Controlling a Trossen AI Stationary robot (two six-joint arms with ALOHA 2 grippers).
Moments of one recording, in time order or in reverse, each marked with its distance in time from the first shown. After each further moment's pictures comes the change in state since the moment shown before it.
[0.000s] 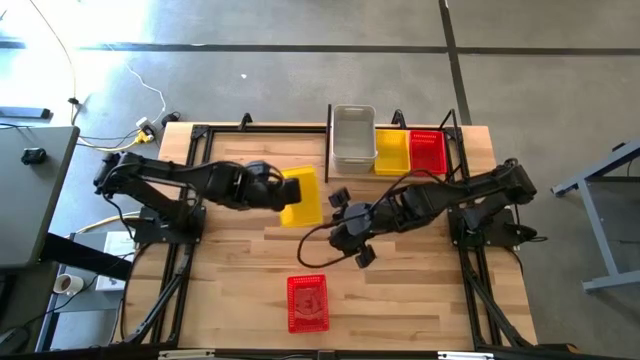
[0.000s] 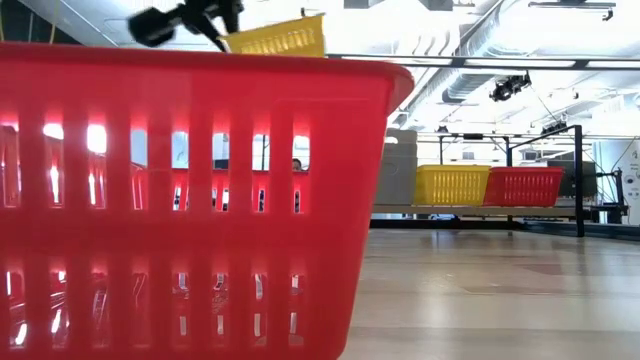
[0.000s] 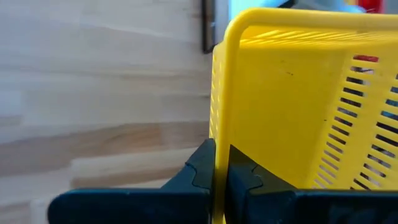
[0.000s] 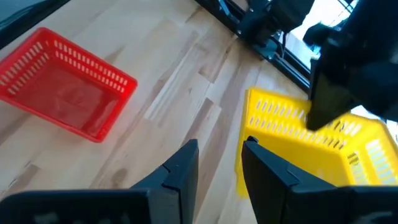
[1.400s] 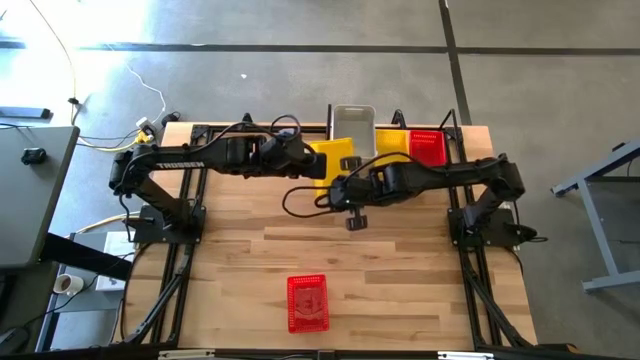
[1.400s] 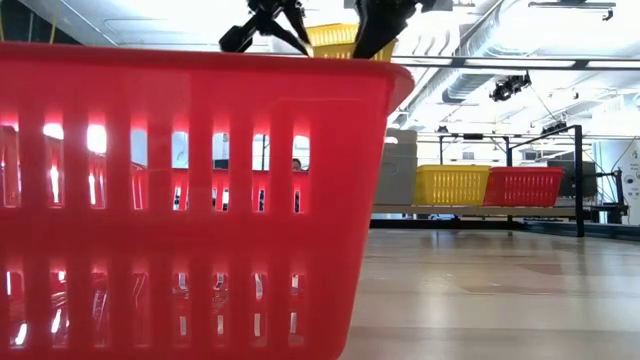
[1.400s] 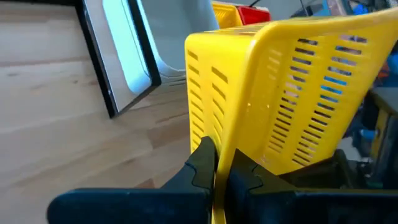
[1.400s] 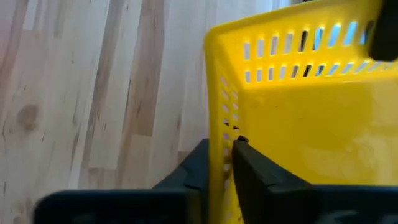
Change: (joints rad) left arm 0.221 0.108 0.142 0.335 0.170 0.538; right arm -0.213 0.063 0.000 -0.232 0.177 0.217
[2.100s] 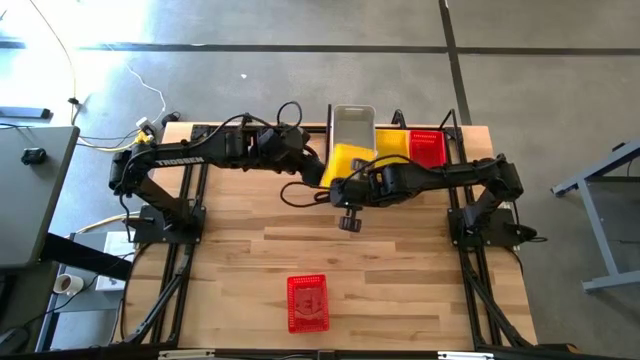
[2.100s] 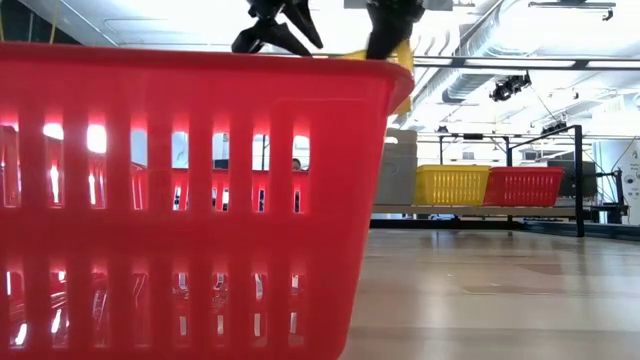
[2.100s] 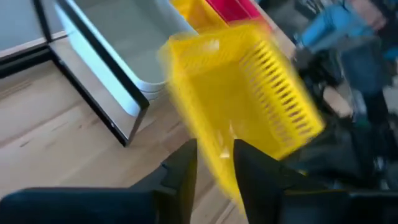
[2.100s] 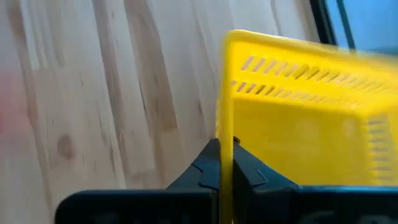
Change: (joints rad) left arm 0.074 -0.004 0.003 0.016 0.113 0.430; right arm 0.017 0.011 -0.002 -0.044 -0.026 0.374
